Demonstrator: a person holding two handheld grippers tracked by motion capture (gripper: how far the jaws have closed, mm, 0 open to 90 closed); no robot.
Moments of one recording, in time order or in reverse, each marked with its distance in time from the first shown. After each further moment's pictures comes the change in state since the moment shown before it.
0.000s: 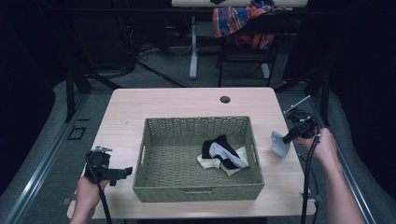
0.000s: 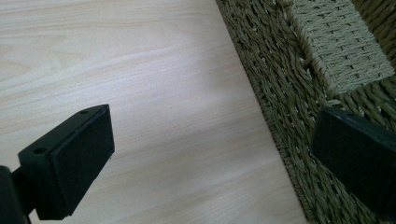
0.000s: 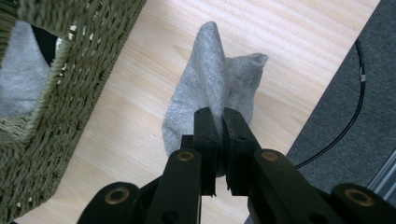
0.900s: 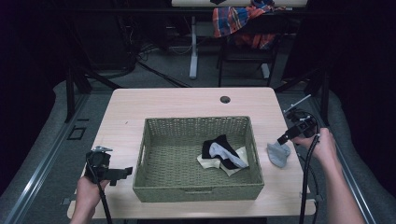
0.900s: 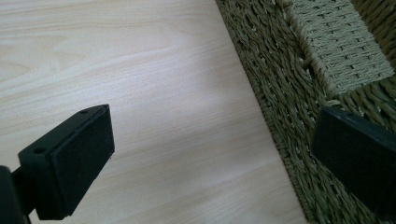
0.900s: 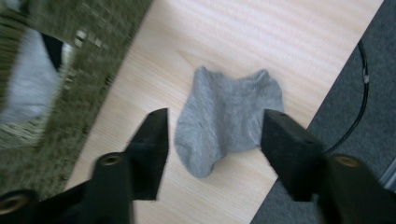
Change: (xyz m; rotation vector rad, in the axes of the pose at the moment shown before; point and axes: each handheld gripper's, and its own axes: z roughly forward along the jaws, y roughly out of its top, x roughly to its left) left arm -0.001 0.000 0.000 0.001 0.001 0.000; right arm 0.001 0.002 -0.006 0.000 0.016 -0.007
